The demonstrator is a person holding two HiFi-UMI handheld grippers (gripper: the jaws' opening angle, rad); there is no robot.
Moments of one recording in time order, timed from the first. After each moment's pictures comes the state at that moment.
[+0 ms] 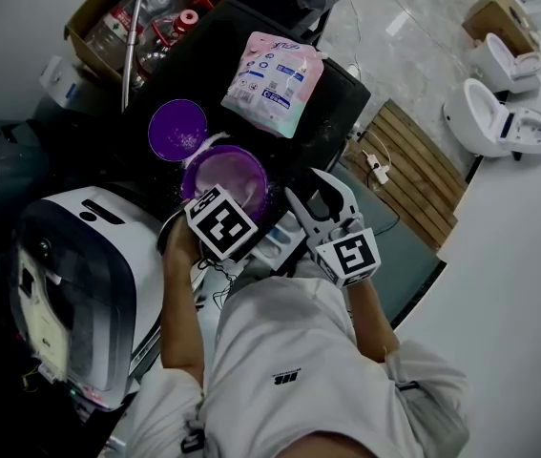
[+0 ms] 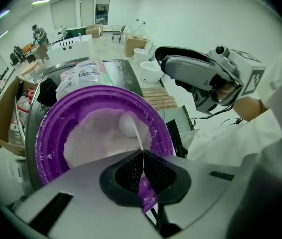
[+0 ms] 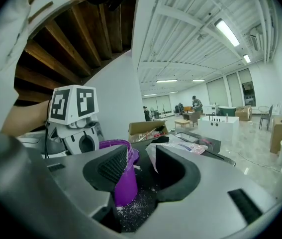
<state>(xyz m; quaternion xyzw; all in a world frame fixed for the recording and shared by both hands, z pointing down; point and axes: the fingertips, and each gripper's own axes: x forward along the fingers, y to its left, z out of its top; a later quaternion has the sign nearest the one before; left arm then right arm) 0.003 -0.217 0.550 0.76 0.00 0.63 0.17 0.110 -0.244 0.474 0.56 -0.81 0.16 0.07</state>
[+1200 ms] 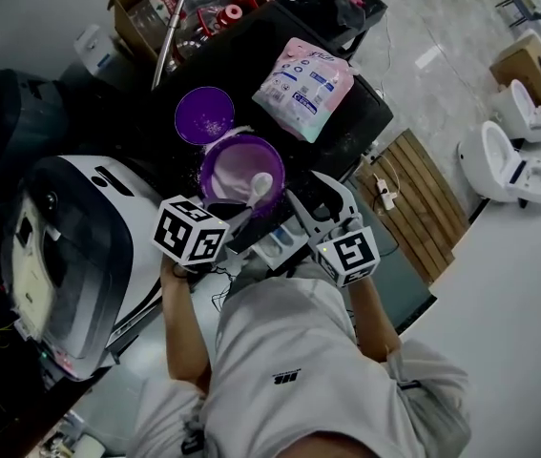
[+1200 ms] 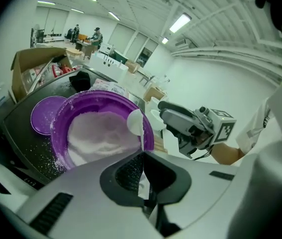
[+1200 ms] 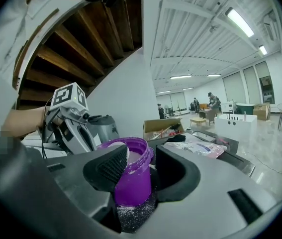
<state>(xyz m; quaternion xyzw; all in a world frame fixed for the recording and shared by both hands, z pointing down) -0.013 -0.209 0.509 0.84 -0.15 0.38 0.37 0.079 -0.241 0.474 0.49 -0.85 0.16 0.08</state>
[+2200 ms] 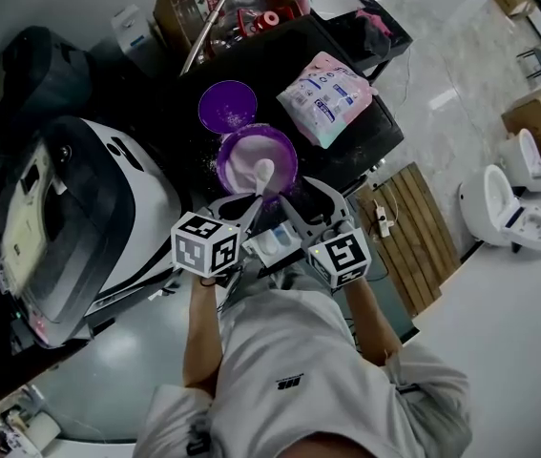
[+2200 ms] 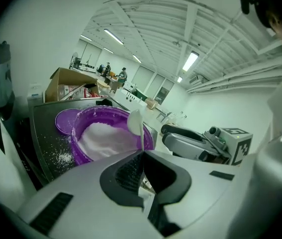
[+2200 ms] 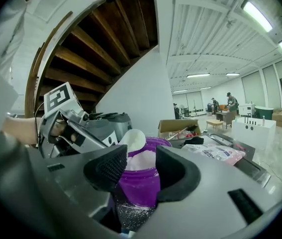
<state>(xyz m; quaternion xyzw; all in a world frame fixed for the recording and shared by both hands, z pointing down) -0.019 -0.204 0.494 0.85 -0.34 0.20 0.35 0.036 -0.216 0.464 0.41 -0.90 0.13 0.10</state>
